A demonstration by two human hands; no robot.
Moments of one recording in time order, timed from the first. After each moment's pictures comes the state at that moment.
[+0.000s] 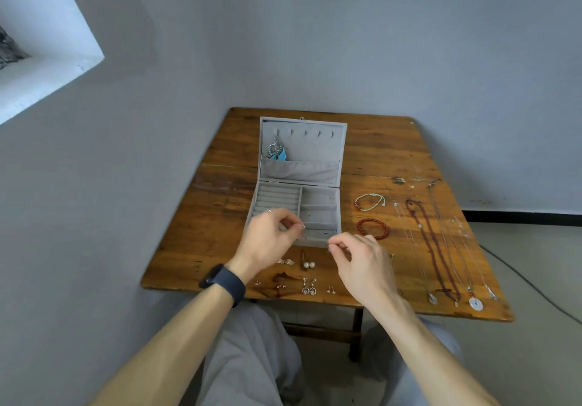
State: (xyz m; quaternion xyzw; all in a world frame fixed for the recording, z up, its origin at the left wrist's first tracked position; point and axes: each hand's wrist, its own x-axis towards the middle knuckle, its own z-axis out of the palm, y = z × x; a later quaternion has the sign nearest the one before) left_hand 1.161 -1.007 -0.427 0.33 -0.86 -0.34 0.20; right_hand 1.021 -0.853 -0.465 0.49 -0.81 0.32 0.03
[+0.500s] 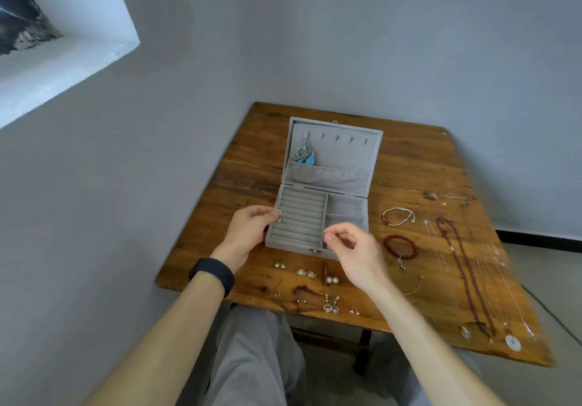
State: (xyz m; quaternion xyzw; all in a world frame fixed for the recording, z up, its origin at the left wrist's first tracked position) left_hand 1.191 -1.077 -0.446 0.48 -0.56 -0.63 0.24; right_hand 1.025 -0.922 -0.458 0.40 -0.76 0.46 -0.25
